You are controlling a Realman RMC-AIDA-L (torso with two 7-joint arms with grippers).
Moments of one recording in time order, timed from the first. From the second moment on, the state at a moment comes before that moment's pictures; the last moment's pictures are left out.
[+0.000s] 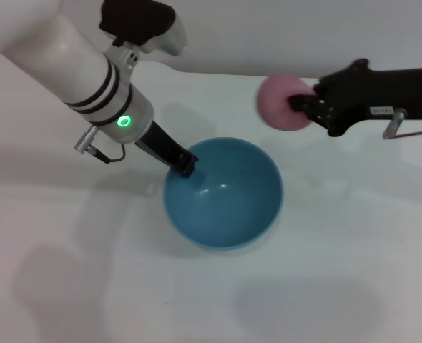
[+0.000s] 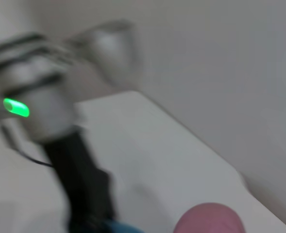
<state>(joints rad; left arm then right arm) -0.80 -2.07 1.39 0.90 2.52 1.28 -2.67 0.45 2.08 -1.35 -1.34 -2.02 -1.19 1.96</state>
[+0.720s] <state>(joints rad) -0.81 -2.07 1.42 0.91 2.47 1.28 -2.68 0.55 2.08 -1.53 -1.26 -2.02 -1.27 2.00</state>
